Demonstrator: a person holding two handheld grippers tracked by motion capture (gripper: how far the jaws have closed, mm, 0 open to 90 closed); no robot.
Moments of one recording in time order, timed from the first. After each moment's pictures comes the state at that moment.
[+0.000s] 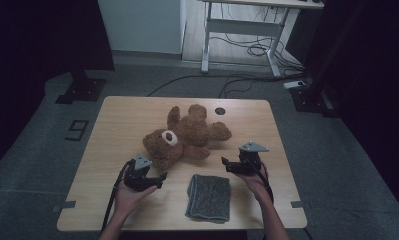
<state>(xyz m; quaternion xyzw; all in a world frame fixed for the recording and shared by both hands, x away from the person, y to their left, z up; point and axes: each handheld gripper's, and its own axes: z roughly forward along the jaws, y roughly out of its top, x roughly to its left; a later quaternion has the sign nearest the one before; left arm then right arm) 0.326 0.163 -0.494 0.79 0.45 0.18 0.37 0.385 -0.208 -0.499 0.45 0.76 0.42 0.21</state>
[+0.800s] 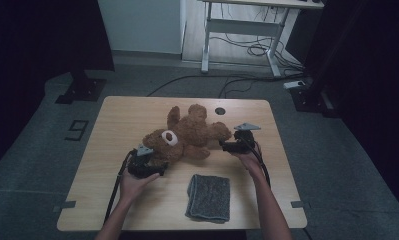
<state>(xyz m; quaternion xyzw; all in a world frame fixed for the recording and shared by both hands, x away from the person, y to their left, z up) 0.371 0.164 -0.511 0.77 0.48 0.16 0.38 0.468 -0.203 -0.504 0.45 0.76 0.41 0.21</state>
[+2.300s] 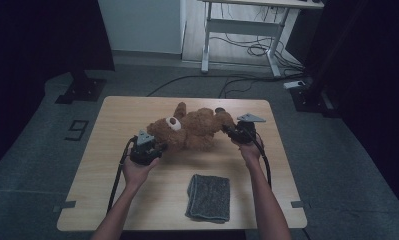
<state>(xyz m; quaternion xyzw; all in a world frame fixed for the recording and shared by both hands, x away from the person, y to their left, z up) 0.387 0.156 -0.470 0.75 0.45 0.20 0.44 0.477 -0.206 -0.473 0.43 0.73 0.48 0.23</state>
